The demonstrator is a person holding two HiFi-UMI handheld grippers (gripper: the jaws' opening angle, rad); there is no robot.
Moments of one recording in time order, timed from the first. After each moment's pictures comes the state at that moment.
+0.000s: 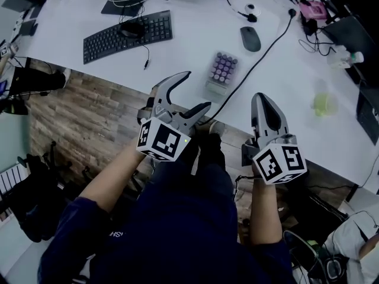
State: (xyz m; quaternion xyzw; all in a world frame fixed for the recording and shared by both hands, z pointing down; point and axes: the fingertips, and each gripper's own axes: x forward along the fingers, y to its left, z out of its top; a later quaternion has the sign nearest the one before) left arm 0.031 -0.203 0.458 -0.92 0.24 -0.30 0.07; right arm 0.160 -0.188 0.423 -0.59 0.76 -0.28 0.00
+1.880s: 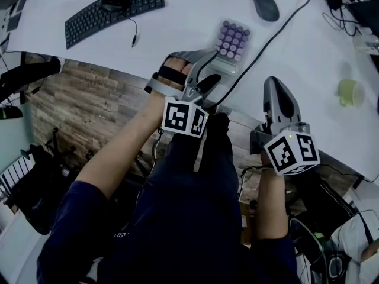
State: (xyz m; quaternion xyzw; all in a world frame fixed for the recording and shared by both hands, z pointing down) left arm 0.067 -0.206 0.593 -0.84 0.14 -0.42 0.30; right arm 0.174 -0.184 0.517 -0.60 0.73 -0.33 -0.01
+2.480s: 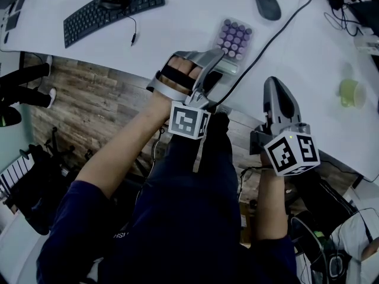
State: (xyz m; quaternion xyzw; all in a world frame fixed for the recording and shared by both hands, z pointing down) left arm 0.073 -0.206 0.594 -0.80 0.14 -0.43 0.39; right arm 0.171 -0.184 0.520 -0.60 0.73 -0.34 -0.01
